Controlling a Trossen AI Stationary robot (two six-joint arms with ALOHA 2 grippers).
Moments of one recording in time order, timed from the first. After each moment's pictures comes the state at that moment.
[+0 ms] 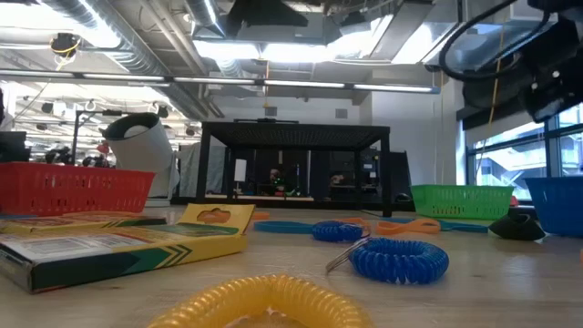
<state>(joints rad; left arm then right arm) -0.19 1.45 1.10 -0.01 -0.54 -0.42 0.53 1.20 0.65 -0.94 -0.12 1.30</state>
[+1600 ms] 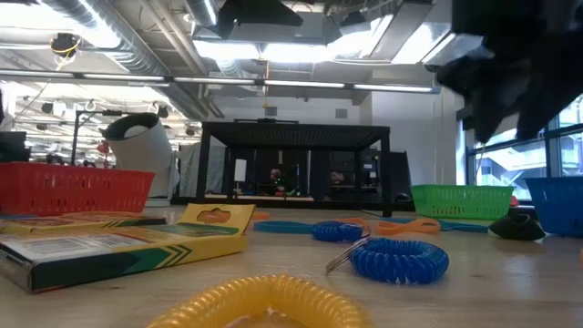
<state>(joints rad) -0.25 1.45 1.10 -0.06 -0.55 -0.47 0.45 1.41 0.91 -0.74 0.16 0.14</state>
